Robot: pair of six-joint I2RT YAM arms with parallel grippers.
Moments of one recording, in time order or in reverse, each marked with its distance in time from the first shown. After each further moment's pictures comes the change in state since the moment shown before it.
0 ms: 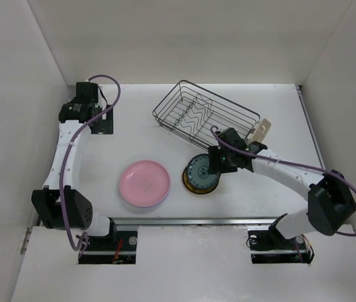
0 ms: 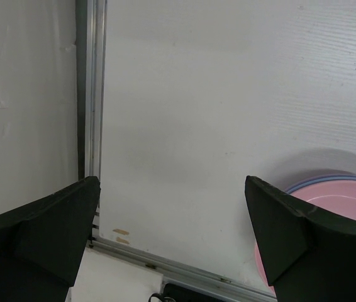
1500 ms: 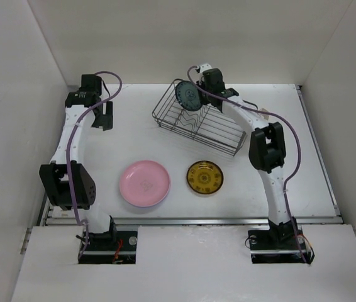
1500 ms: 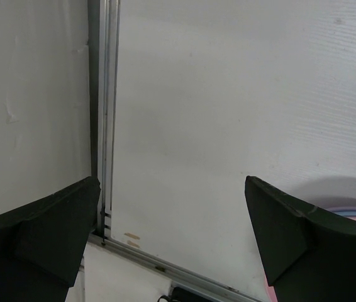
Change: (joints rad) left arm 0.018 0.194 0.129 -0.021 -0.063 0.007; right arm -0.227 0.933 1.192 0.180 0.090 -0.493
